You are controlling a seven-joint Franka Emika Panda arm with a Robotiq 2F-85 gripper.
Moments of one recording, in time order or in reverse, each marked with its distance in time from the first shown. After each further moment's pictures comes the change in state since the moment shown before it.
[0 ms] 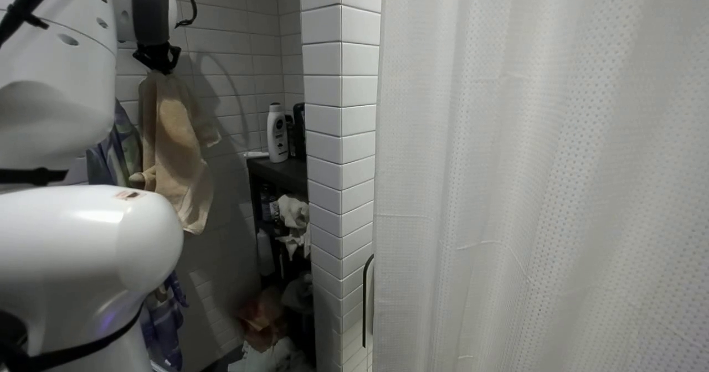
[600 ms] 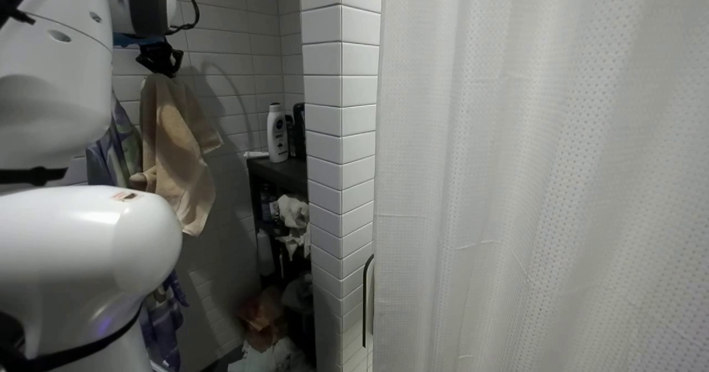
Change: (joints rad) arm -0.027 -0.041 0.000 -0.085 0.000 0.041 0.032
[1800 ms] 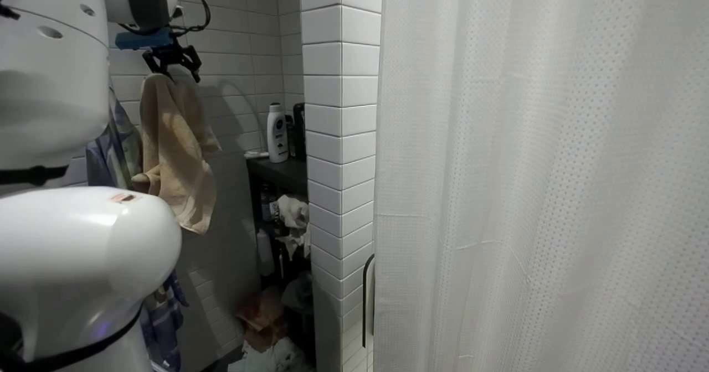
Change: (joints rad) arm -0.036 -0.048 -0.023 -0.074 -0.001 0.015 0.047
